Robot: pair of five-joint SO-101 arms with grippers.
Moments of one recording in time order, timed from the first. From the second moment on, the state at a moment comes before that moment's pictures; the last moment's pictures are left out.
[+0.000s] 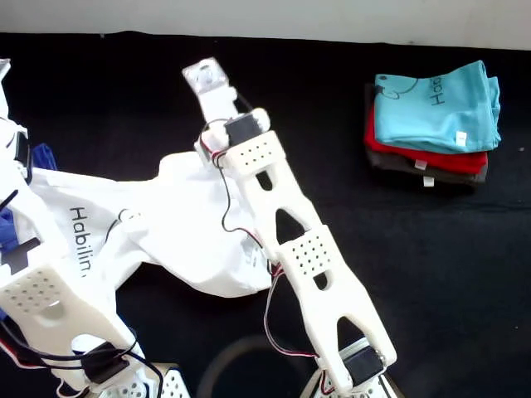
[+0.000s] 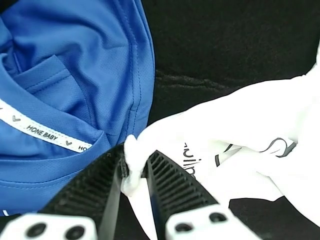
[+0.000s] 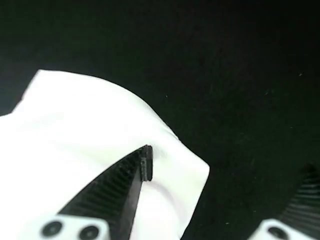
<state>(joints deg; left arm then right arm) -40.3 30.0 -44.2 96.8 -25.5 -34.0 70.2 -80.2 81.4 2.2</state>
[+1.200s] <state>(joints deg) -17.9 15.2 -61.7 100.4 -22.0 -12.1 38.5 -94.0 98.2 13.7</state>
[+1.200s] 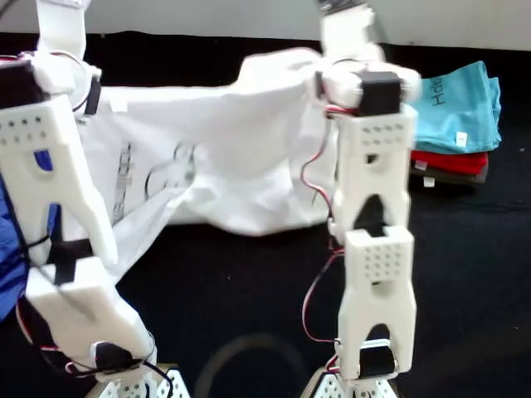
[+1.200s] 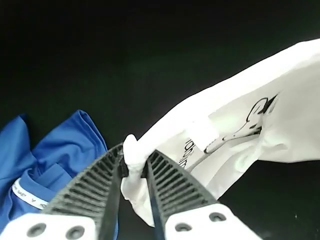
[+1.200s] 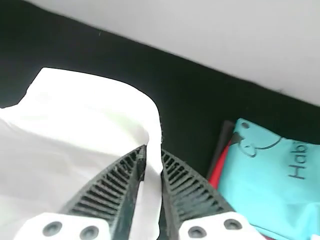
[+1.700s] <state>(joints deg) -17.4 -6.5 -64.0 100.4 -22.0 -10.0 12.1 -95.2 100.4 15.3</state>
